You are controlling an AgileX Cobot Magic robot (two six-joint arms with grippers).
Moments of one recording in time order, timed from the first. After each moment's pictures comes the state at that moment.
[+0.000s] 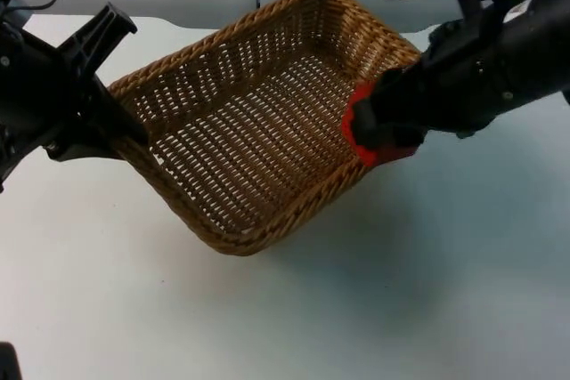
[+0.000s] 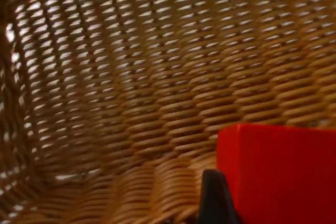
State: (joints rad) right arm 0.53 1.74 -0.93 0.50 0.20 -0.50; left arm -0.12 1.77 -0.85 -1.27 0.56 0.43
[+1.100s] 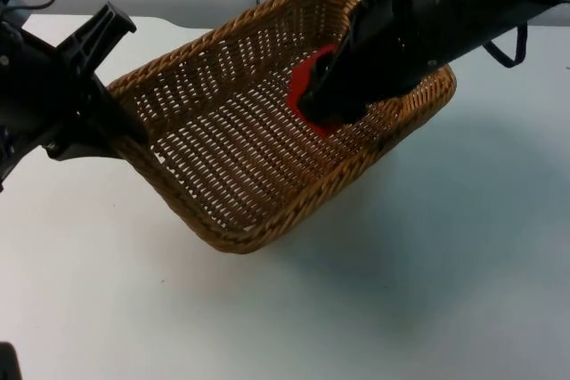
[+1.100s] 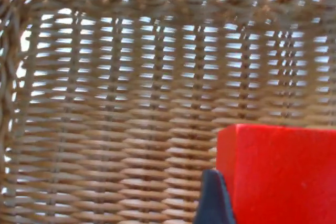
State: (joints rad) right arm 0.56 1.90 -1.19 0.34 0.25 -0.64; left arm -0.12 1.77 -0.85 -1.27 0.56 0.43
